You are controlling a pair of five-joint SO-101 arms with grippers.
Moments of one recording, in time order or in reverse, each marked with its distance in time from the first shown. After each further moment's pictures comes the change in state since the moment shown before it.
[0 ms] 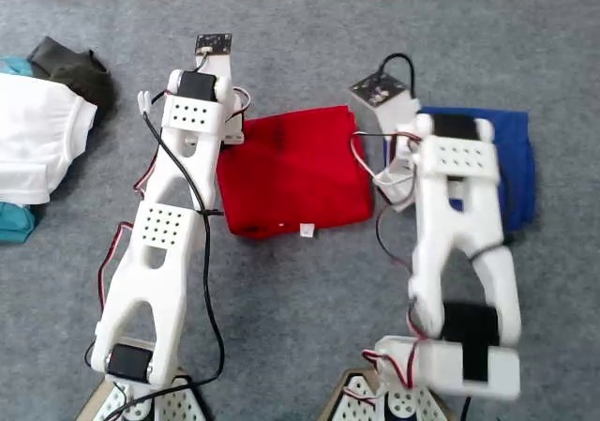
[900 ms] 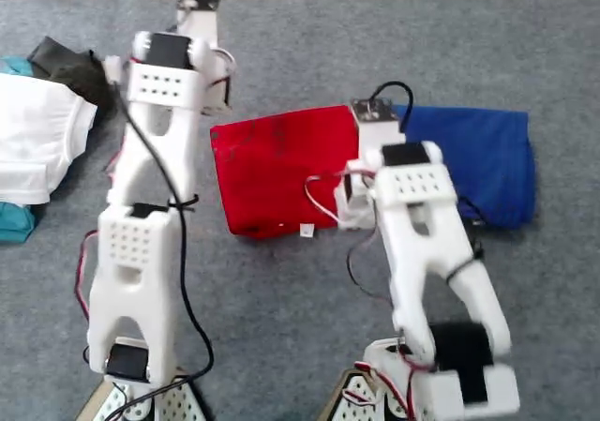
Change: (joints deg) left arm -2.5 -34.8 27.0 -0.1 -8.1; right arm -12.7 -0.8 10.4 -3.0 -44.5
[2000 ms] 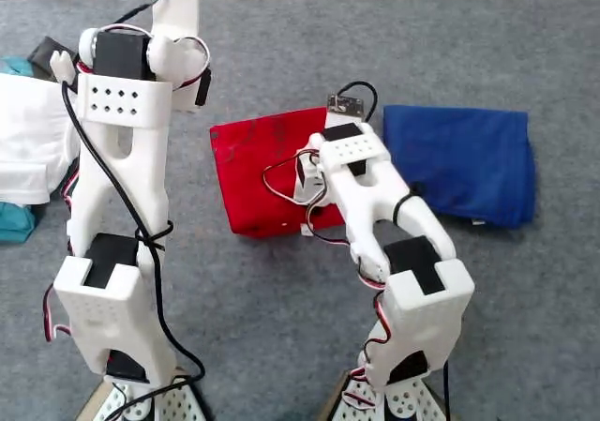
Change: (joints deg) left arm 0.0 -25.3 18.0 0.1 -9.9; right arm -8.1 28.5 -13.3 -12.2 -19.6
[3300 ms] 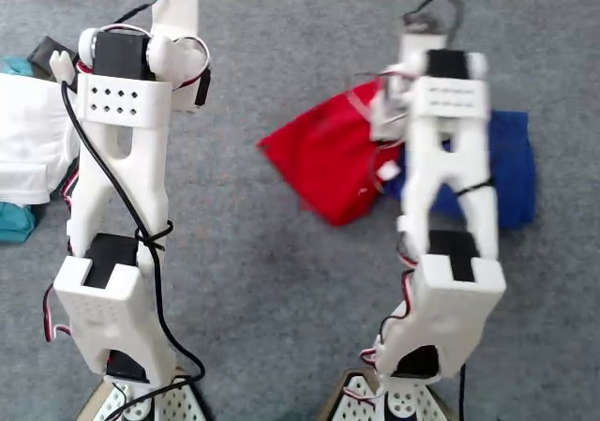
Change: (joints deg) left arm 0.0 0.0 0.0 0.0 0.0; right arm 21.8 0.5 -42.4 30.0 28.0
